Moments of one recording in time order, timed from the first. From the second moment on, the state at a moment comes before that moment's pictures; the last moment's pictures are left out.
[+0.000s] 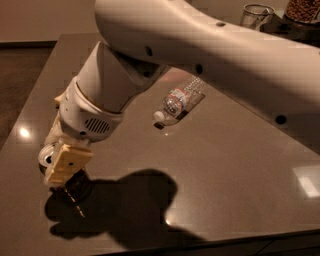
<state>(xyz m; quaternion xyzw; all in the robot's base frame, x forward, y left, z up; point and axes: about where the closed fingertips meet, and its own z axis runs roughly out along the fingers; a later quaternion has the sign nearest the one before) 0.365 0.165 0.923 -0.75 0.55 0.29 0.22</state>
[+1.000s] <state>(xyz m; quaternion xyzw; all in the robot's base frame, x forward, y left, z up) 0.405 0.127 0.960 -0.75 0.62 0.17 0.17</state>
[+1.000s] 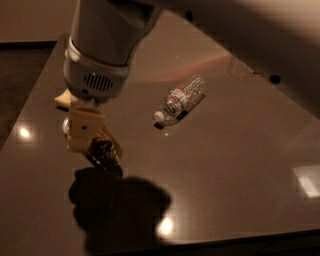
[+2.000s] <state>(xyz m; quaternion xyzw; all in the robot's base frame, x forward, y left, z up) 0.449 0.082 0.952 -0.75 0.66 0.02 0.07</state>
